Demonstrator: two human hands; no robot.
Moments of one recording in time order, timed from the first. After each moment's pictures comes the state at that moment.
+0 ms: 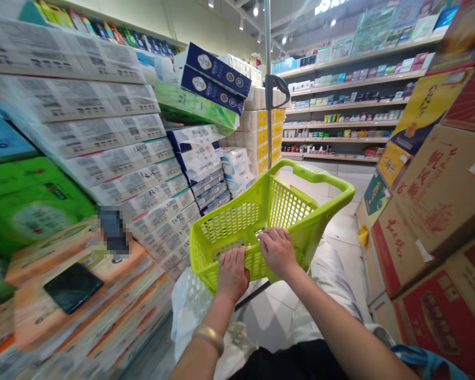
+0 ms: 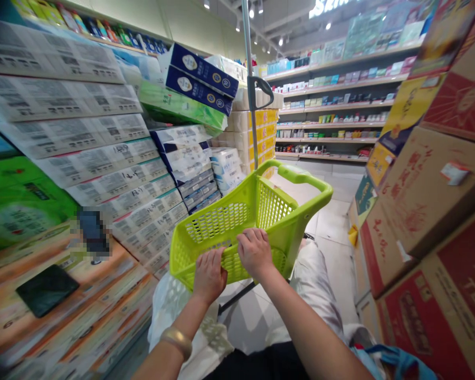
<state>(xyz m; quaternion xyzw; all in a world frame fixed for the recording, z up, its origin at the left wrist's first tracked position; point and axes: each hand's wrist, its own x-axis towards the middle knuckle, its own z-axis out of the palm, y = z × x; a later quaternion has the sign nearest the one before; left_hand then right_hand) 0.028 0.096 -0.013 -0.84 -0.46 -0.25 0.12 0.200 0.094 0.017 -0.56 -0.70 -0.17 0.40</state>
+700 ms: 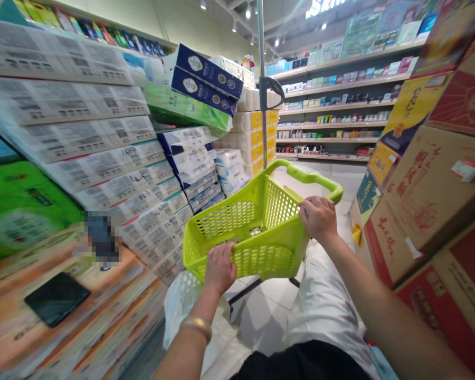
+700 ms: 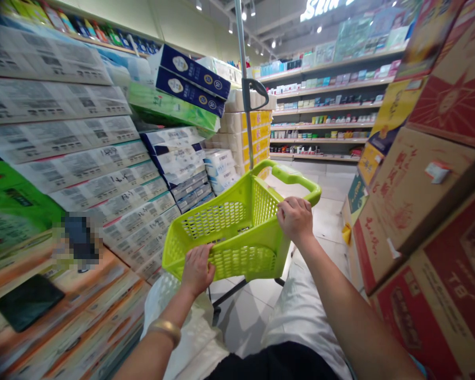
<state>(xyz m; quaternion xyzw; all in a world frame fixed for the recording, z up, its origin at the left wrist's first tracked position) 0.012 0.129 -0.007 -0.85 -0.45 -0.25 0.10 0.335 0.108 0.071 -0.63 -0.62 -0.30 0.37</state>
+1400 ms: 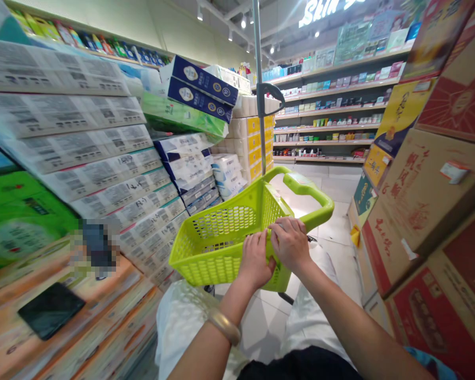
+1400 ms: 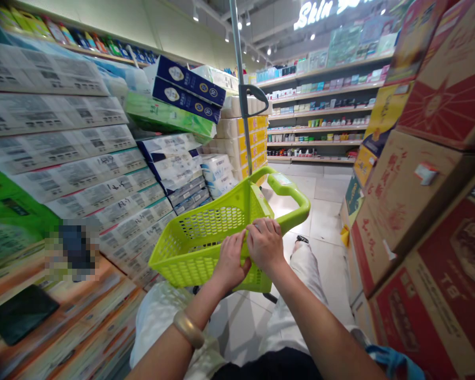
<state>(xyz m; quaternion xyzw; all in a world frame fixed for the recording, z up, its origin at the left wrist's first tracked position) 0.113 0.110 0.037 -0.88 -0.38 -0.27 -0.06 0.253 0.083 0.065 -0.59 -0.65 -0.26 0.39</state>
